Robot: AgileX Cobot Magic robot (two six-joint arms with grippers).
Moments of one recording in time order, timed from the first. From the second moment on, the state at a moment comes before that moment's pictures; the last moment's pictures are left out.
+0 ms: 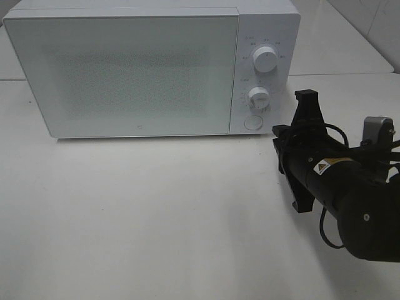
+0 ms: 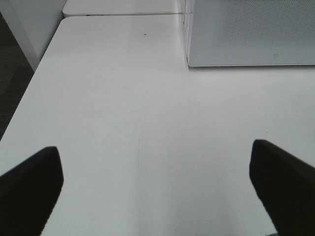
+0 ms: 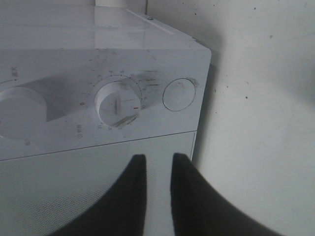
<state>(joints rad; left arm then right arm) 0.05 0.00 -0.50 -0.03 1.05 0.05 0.74 1.76 -0.41 0.72 -1.05 1.29</state>
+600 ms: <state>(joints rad) 0.05 0.00 -0.50 -0.03 1.05 0.05 0.74 1.84 -0.47 0.72 -0.99 1.36</state>
